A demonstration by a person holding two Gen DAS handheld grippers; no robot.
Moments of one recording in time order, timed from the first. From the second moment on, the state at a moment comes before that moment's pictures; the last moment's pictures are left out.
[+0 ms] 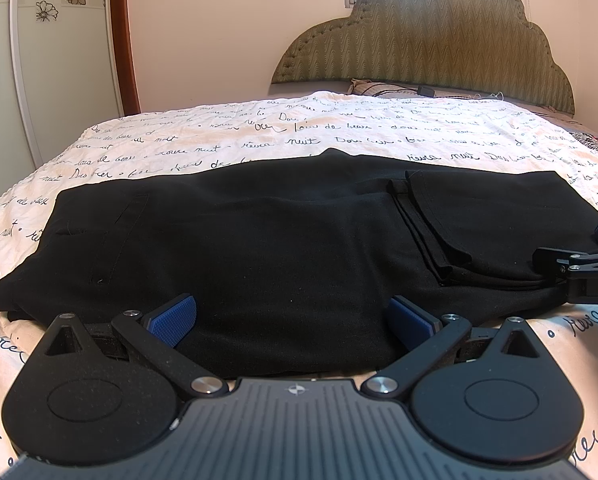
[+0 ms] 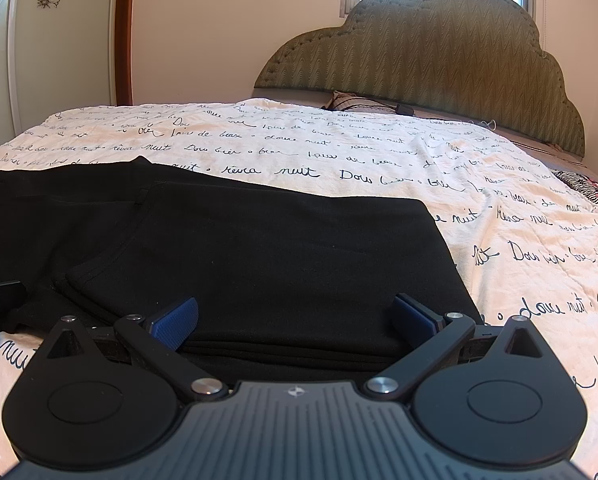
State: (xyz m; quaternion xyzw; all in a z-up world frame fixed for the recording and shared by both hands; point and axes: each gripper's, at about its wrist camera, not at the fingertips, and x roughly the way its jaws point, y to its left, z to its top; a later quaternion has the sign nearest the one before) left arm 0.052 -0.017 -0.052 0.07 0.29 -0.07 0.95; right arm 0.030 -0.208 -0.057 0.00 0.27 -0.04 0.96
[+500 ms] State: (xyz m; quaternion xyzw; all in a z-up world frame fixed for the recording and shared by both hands) left arm 0.048 -0.009 -0.043 0.06 0.29 -0.07 0.95; right arm 0.031 -0.204 -0.049 -0.01 0.27 -0.04 0.96
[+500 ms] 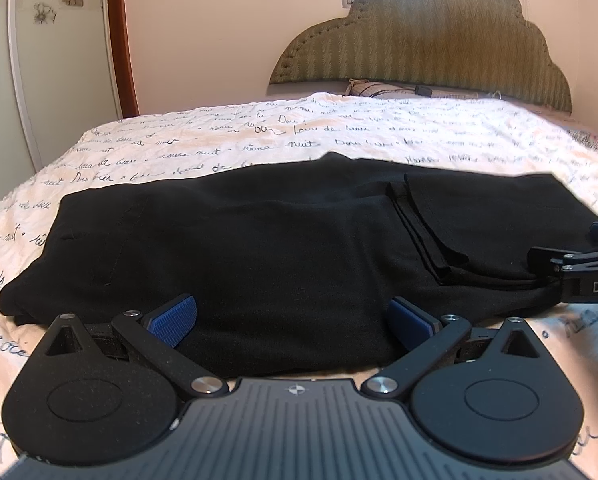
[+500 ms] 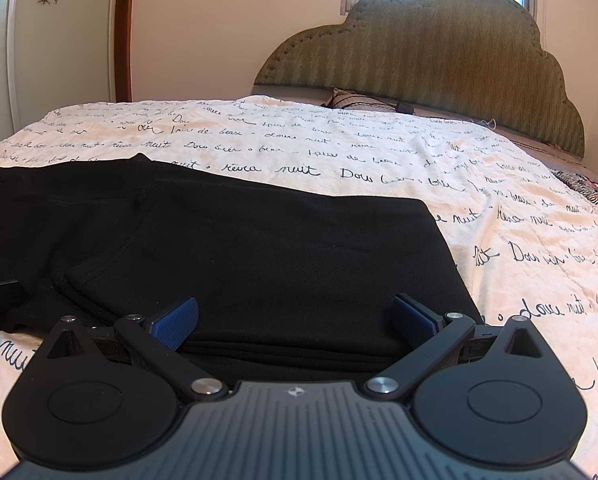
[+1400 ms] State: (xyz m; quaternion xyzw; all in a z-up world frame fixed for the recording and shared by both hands) left arm 0.061 0.239 -0.019 -0.14 0.34 0.17 0.92; right arm 0.031 0.153 -0.045 -0.47 0.03 0.15 0.87
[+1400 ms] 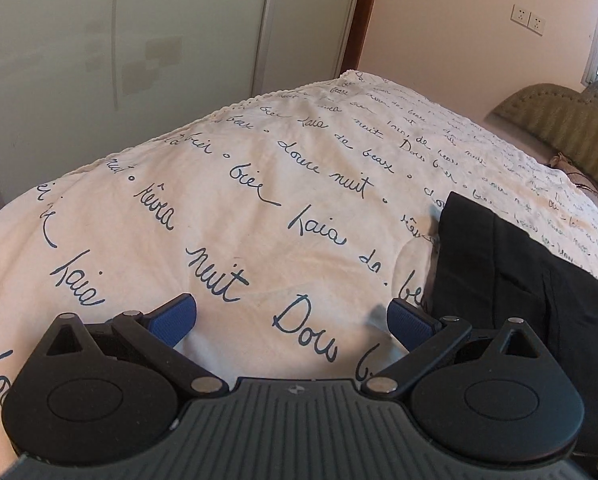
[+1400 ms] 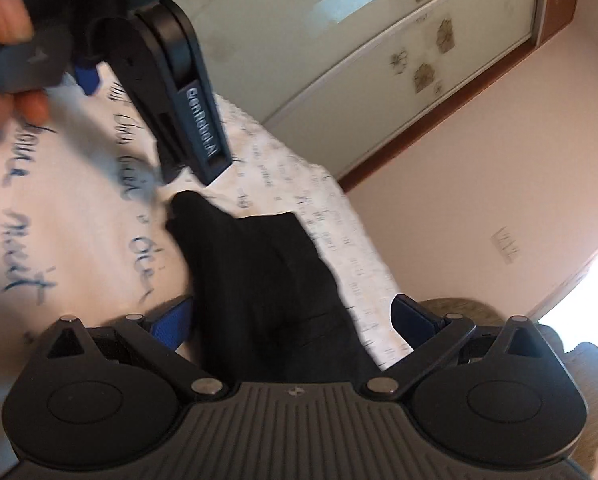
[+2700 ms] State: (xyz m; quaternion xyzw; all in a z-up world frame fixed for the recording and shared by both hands) left arm 0.154 0.227 -0.076 -0.53 0.37 -0.08 0.76; right arm 0.159 0.068 0.005 -0.10 0.30 0.26 0.91
